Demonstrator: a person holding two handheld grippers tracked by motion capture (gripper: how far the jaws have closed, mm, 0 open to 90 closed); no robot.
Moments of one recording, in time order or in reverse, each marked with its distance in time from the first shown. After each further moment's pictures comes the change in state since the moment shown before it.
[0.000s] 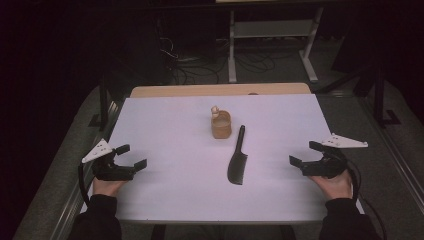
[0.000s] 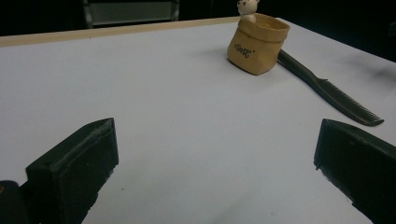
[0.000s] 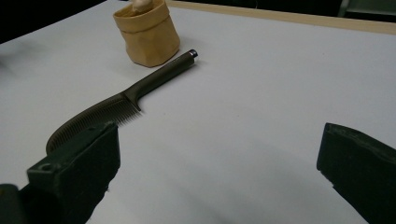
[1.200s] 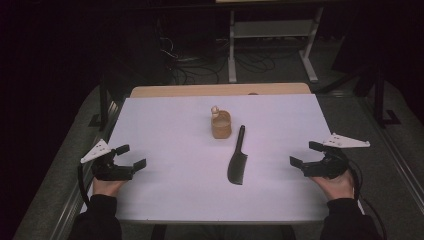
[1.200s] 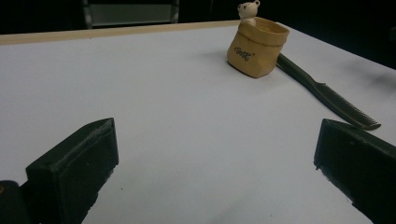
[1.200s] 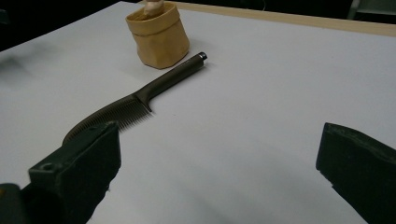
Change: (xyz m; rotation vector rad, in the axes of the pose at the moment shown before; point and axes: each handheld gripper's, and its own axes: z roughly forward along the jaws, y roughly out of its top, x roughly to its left) left arm 0.001 -0.001 0.000 -0.015 -0.007 -0.021; right arm 0.002 0.004 -0.004 0.002 0.032 -0.001
